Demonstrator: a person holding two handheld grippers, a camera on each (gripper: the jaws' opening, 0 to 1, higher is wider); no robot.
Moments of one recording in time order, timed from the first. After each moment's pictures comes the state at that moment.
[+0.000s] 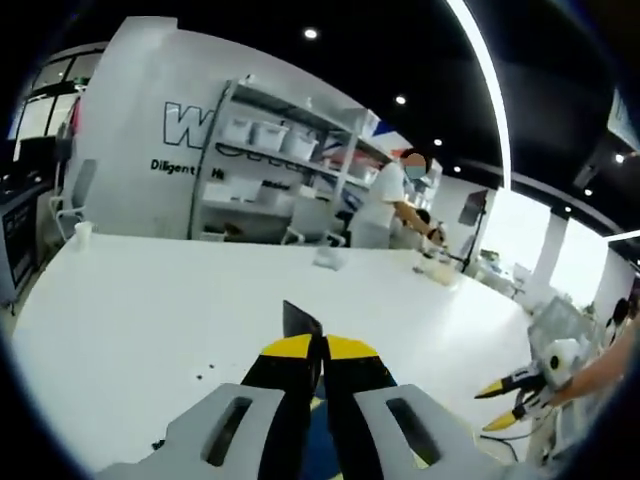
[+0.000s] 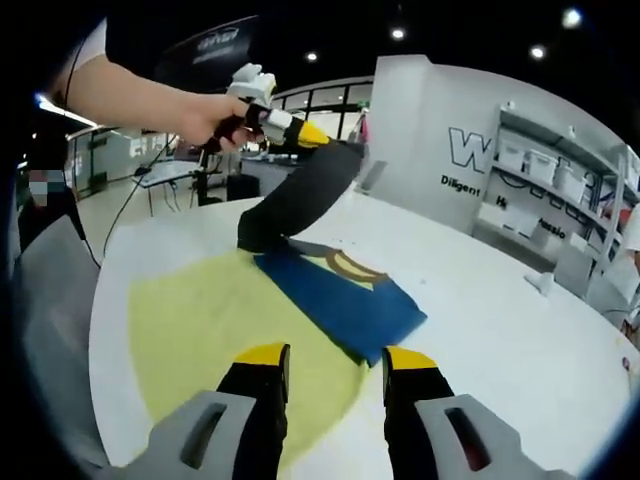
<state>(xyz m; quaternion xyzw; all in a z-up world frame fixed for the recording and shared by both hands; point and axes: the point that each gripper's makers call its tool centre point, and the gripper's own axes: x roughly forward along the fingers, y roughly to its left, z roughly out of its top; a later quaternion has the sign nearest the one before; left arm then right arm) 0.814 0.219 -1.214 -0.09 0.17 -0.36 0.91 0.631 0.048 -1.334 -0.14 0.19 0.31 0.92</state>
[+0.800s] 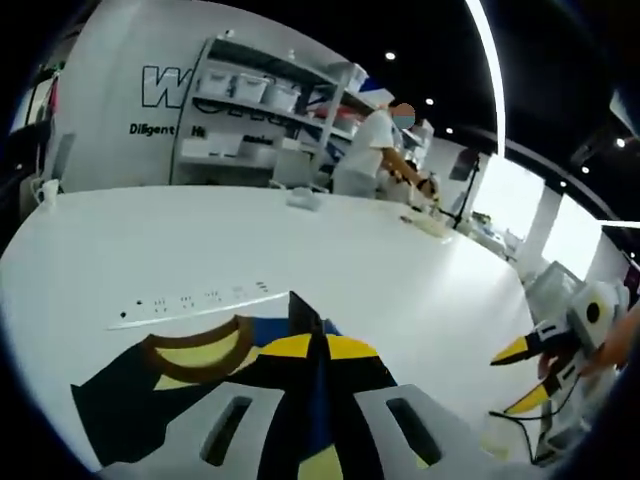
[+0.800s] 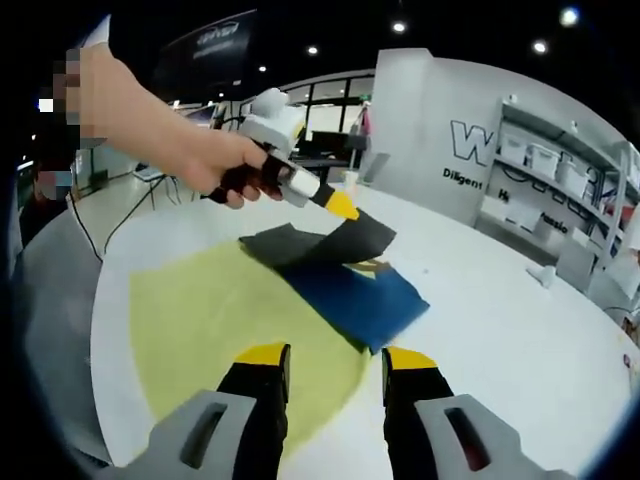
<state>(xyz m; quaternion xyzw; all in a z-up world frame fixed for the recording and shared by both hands) 0.793 0.141 -1.328 -0.06 0.25 -0.39 0.89 0.628 0.044 -1.343 -0.14 0.21 0.32 0.91</state>
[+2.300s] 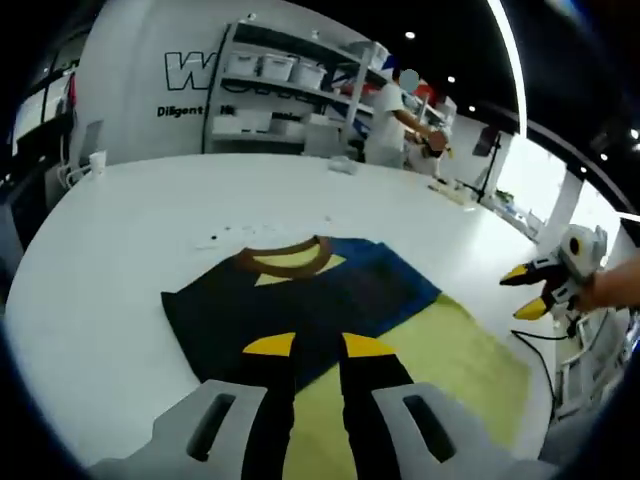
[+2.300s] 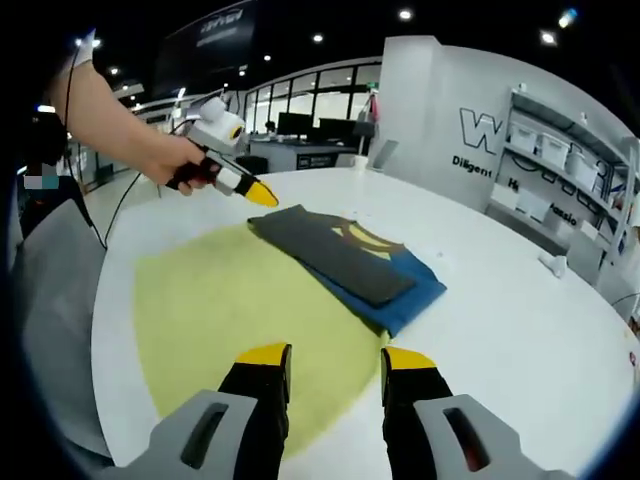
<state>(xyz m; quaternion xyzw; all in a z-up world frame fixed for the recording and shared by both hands) 0.740 0.302 -1.375 -0.03 0.30 -0.32 0.90 0.620 0.054 -1.370 -0.15 0.24 0.33 0.90</state>
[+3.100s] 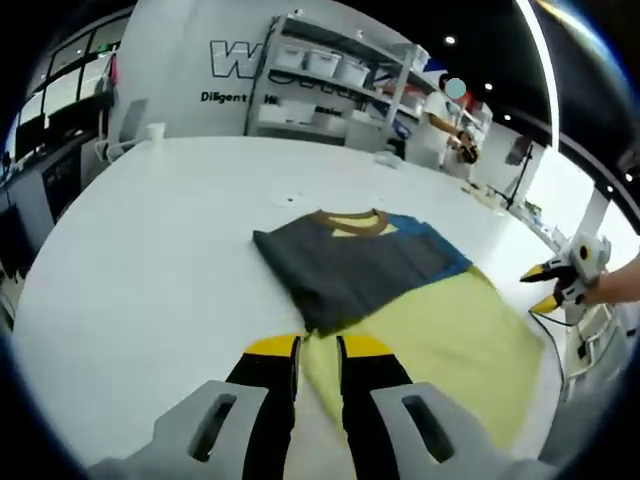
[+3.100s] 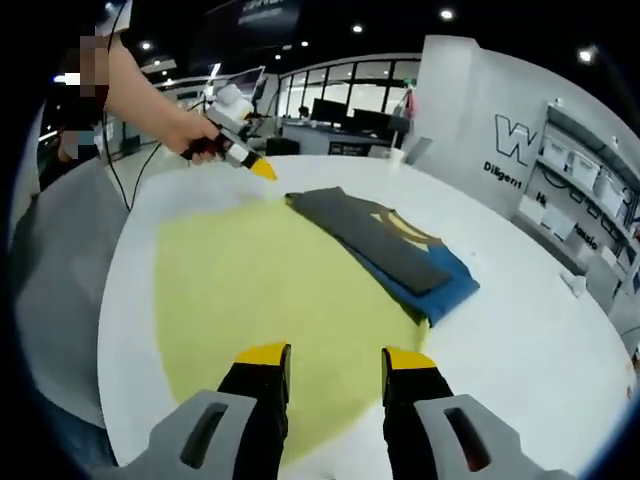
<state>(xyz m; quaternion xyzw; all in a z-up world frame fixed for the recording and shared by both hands) 0.696 0.386 -1.396 -0.04 0.31 -0.27 0.91 0.586 0.070 -1.398 -0.20 0.25 0.39 0.87</state>
